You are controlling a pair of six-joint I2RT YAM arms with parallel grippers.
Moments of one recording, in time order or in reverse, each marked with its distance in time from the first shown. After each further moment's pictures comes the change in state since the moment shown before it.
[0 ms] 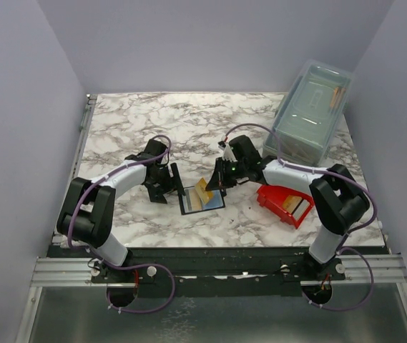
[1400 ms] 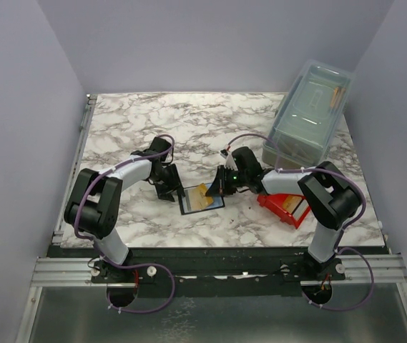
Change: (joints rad) left arm -0.014 0.112 0.066 -0.027 0.021 -0.052; right arm -0.005 0.071 -0.163 0.297 -0.020 0.040
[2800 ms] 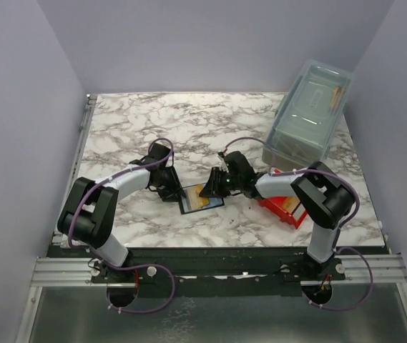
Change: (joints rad) left arm -0.029 -0.105 -0.117 0.149 -0.017 -0.089; right arm 0.067 0.041 -0.020 0.119 0.151 0.142
